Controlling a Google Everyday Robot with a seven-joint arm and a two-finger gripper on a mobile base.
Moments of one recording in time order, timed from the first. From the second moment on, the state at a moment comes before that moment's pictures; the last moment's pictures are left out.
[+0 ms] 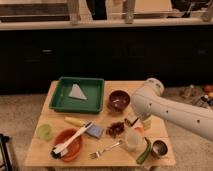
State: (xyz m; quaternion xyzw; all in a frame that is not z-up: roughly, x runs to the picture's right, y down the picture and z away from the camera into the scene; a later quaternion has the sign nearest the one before) arm 0.182 0.152 0.738 -0.25 -0.01 -0.22 0.94
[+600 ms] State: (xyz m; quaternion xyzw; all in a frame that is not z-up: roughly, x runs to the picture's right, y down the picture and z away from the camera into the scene) arm 0.164 0.155 0.745 -0.24 -0.02 -0.26 0.93
